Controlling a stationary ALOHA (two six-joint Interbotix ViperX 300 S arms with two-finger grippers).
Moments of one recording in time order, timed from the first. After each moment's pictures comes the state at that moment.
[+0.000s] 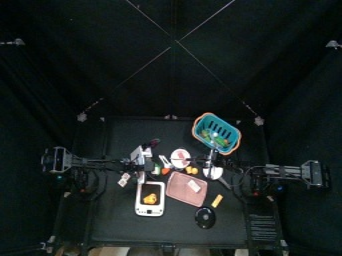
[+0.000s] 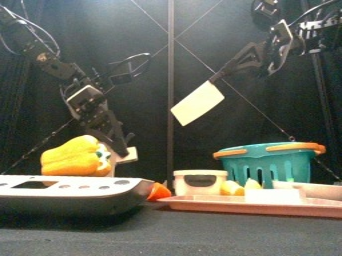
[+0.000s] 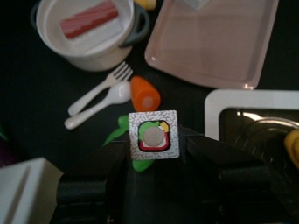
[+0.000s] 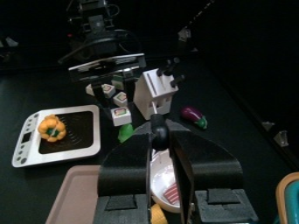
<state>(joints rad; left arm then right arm) 0.13 -0.14 0.86 0.20 0.02 -0.05 -0.18 -0.66 0.98 0.46 -0.15 -0.51</state>
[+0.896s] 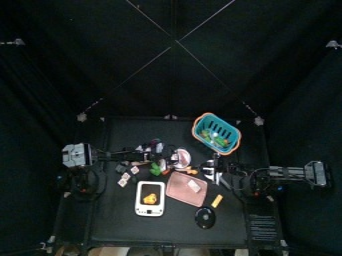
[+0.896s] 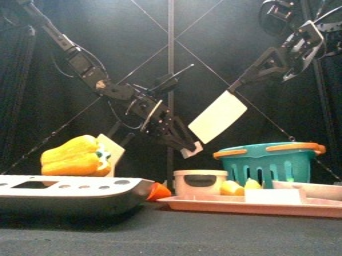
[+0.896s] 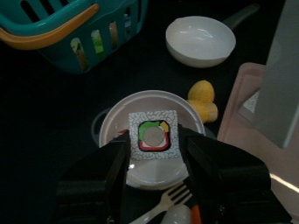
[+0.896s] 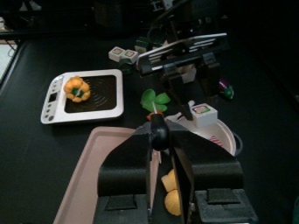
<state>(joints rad) 0.28 0.19 0.53 0.21 -0.26 -0.05 -0.13 -0.72 1.05 0.45 -0.02 -0.49</state>
